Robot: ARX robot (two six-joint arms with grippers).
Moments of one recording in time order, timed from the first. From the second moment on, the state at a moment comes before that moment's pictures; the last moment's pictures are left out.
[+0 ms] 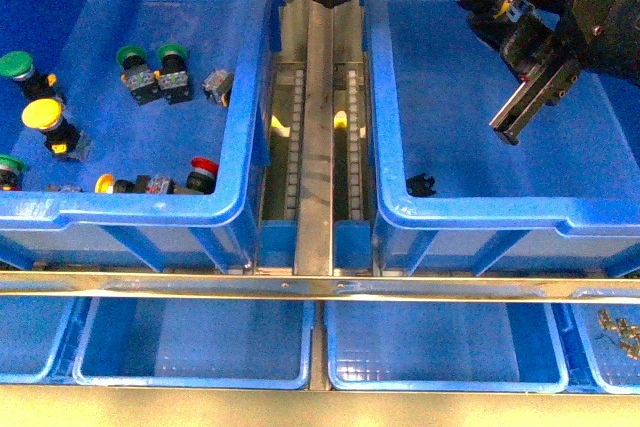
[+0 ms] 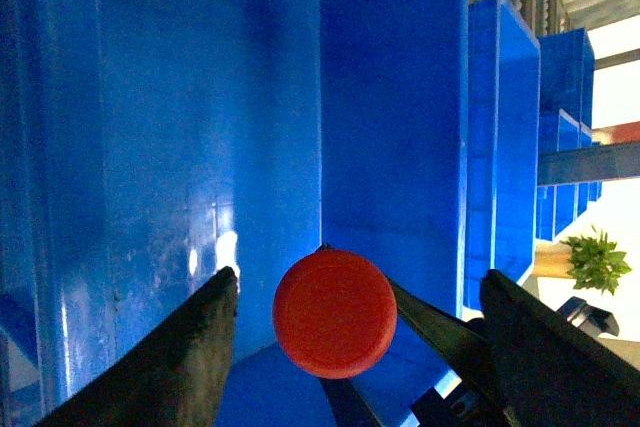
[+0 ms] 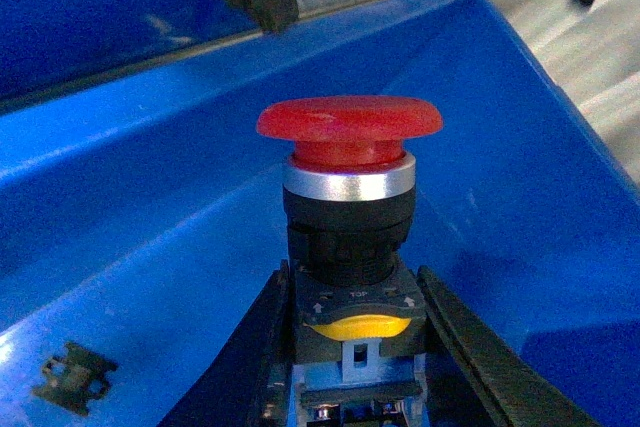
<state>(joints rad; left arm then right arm) -0.47 2.06 1.45 0.20 0.46 -0.81 0.09 1.86 0.72 0.87 -0.16 -0.78</state>
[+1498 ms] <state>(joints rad) 0.14 1.07 0.42 0.31 0.08 -0.20 0.02 1.51 0.61 0.66 -0.07 -0.49</state>
